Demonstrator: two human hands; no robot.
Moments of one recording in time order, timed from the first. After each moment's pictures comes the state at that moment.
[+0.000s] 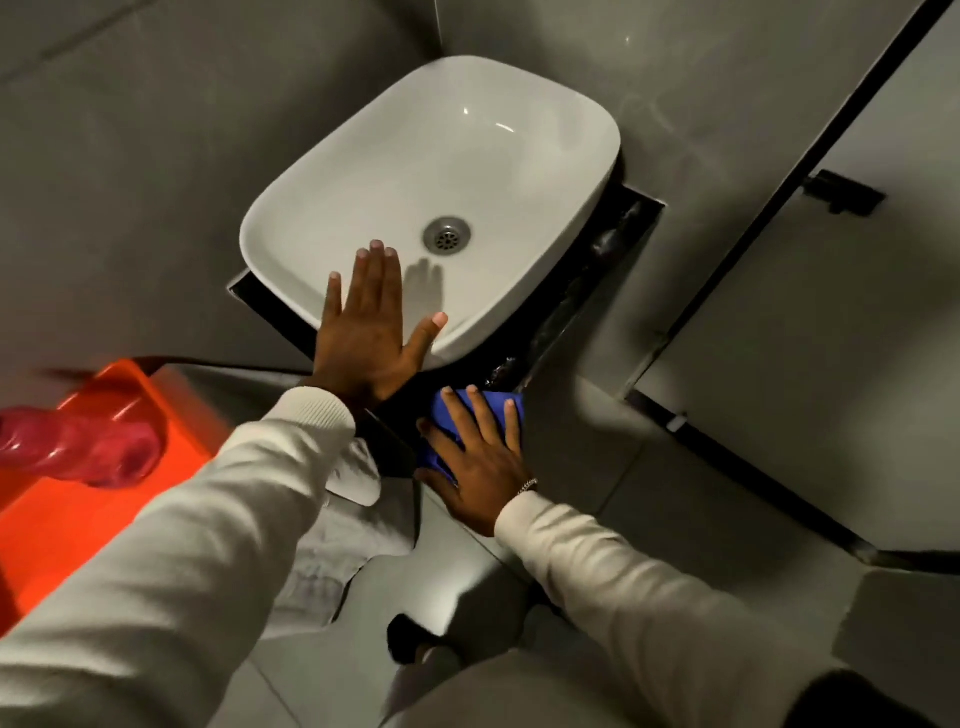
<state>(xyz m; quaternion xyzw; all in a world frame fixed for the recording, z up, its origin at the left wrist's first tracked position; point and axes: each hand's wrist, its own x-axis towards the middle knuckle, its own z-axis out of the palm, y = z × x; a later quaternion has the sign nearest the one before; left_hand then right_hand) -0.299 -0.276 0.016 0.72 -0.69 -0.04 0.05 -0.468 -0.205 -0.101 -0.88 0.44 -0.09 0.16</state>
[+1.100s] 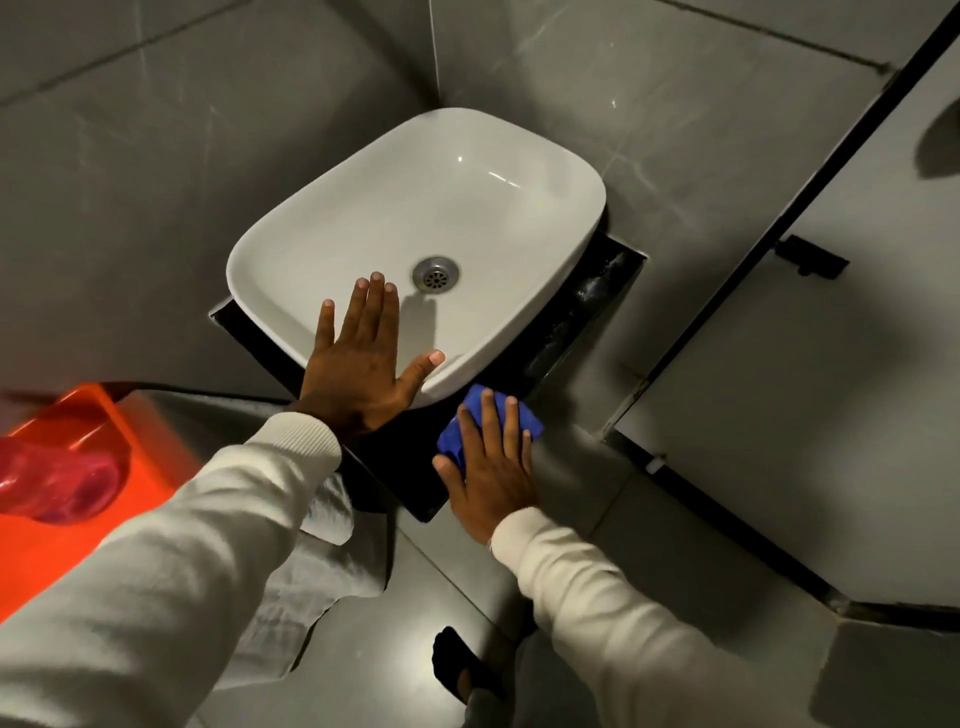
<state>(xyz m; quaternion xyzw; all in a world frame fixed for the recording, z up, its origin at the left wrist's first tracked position) -0.302 -0.290 0.014 0.72 -0.69 -0.04 0.03 -0.481 -0.242 -0.093 -0.79 0.57 -0.09 0.21</state>
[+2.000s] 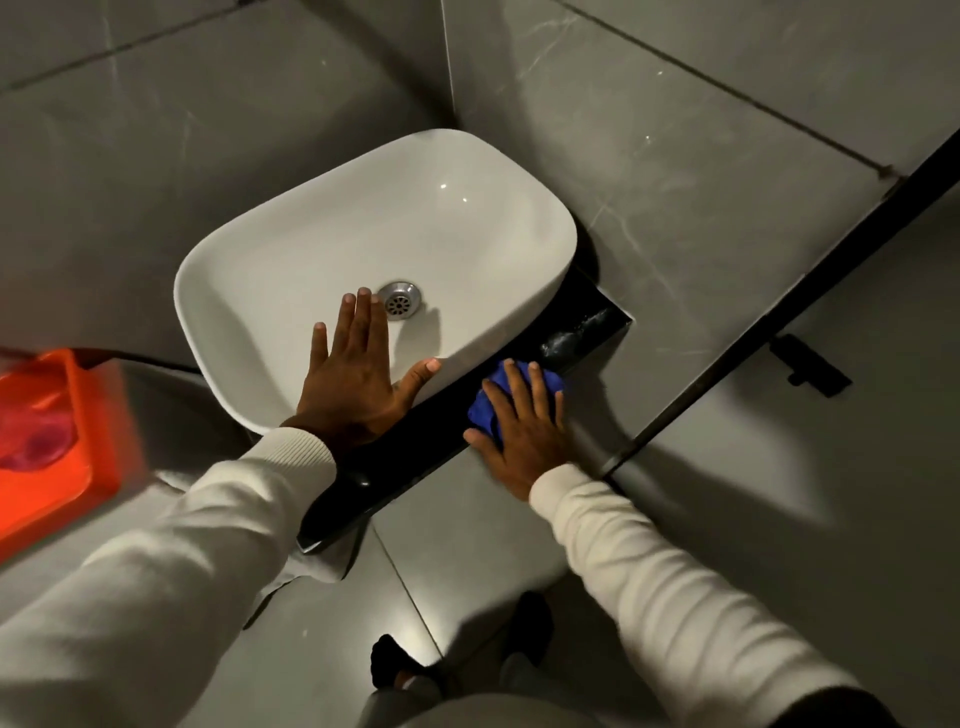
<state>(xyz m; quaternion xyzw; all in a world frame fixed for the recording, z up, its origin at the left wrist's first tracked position) -0.403 -0.352 0.010 0.82 -0.56 -0.07 0.05 -0.602 -0.413 -0.103 -0.87 0.45 -0.08 0.16</state>
